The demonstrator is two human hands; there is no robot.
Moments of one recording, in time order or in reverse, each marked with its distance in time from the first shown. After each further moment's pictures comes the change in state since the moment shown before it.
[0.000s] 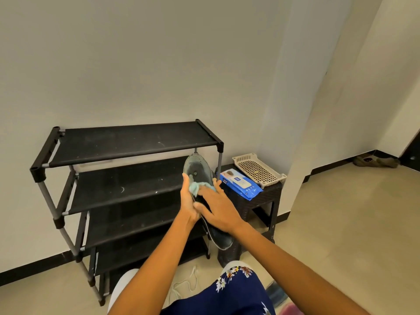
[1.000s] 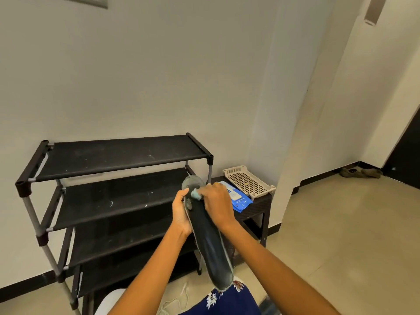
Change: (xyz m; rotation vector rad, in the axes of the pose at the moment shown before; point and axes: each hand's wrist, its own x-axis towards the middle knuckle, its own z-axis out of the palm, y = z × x) left_hand -0.010 0.000 0.017 -0.049 -0.084 -0.027; right_hand 0.024 0.006 -0.027 -0.263 0.291 0.077
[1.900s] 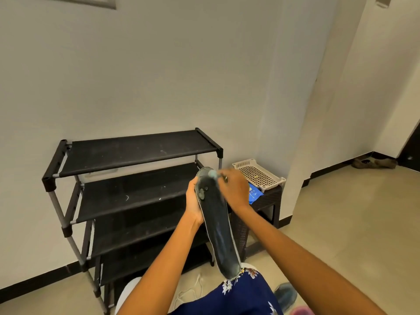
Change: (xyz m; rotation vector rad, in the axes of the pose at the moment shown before) left_hand -0.013 0.006 0.009 0.024 -0.057 0.003; right_hand 0.008 -0.011 -0.023 0.164 0.084 0.287
